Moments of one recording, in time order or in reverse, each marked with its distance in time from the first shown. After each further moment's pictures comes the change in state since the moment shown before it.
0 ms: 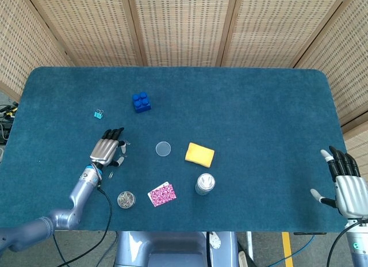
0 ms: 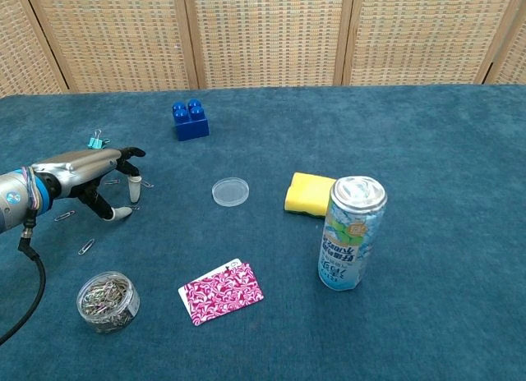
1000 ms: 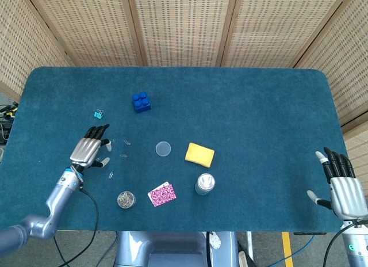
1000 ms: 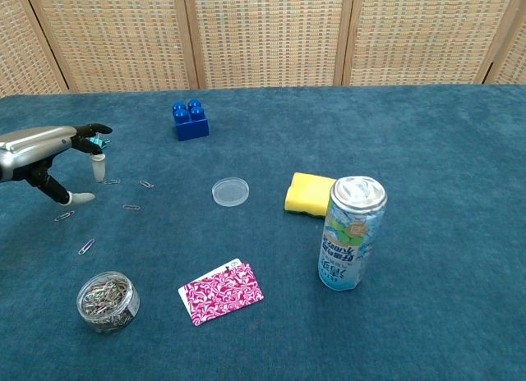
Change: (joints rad) left arm 0.077 0.160 0.039 -0.119 0.130 0.101 -0.121; right arm -0.002 -0.015 -0.010 -0.011 -0.020 0.011 -0.055
